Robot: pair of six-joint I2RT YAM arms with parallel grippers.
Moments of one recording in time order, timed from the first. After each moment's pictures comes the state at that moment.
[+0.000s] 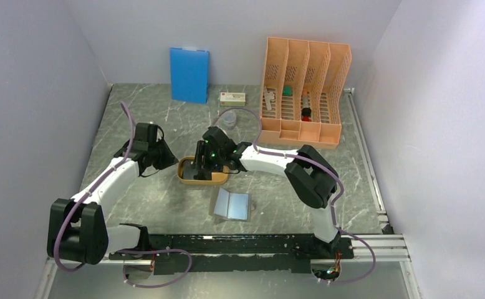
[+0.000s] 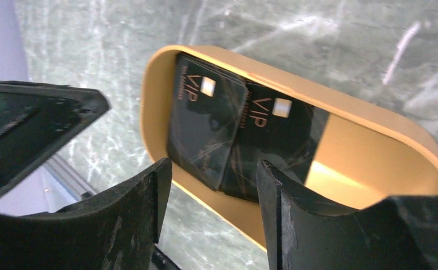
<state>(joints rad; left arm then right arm) -0.18 1.24 0.75 -0.39 0.09 -0.68 0.92 1.98 1.34 -0.15 -0.07 0.86</state>
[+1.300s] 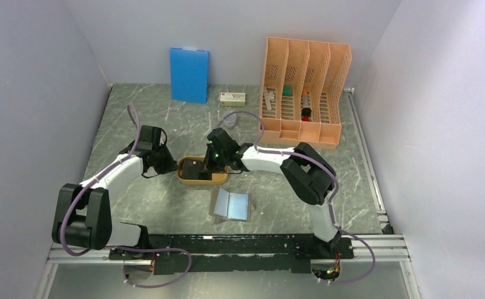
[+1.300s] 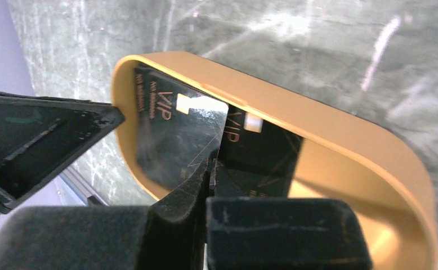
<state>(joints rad) -0.17 1.36 0.72 -0.38 0.09 -0.68 0.88 2.03 1.30 -0.05 -0.15 0.92</state>
